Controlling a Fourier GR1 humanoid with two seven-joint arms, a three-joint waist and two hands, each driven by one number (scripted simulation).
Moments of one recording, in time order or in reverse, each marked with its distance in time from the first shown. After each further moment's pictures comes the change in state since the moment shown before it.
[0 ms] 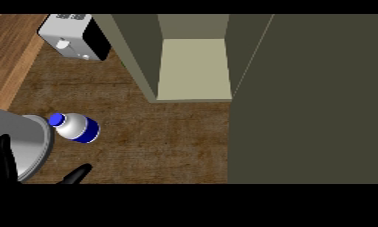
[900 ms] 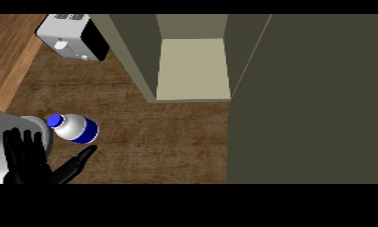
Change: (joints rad) left arm -0.128 0.004 0.259 0.556 0.315 -0.205 -0.329; right arm 0.214 -0.012 -0.010 -0.024 0.008 0.103 -0.178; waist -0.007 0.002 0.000
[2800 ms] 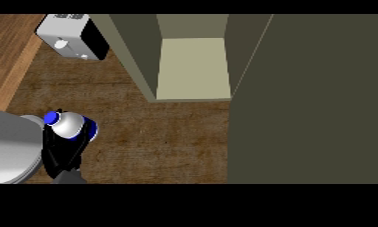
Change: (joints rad) left arm -0.513 0.110 0.327 1.085 0.230 -0.517 -0.571; right arm 0.140 -0.006 -0.146 0.009 0.008 0.116 -0.177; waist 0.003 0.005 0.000
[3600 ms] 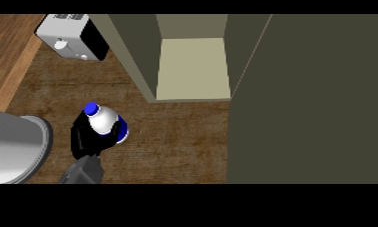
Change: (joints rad) left arm -0.089 -0.027 -0.159 0.046 -0.119 -0.116 -0.025; right arm -0.001 0.033 0.014 0.012 0.005 0.025 -0.013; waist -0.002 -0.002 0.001
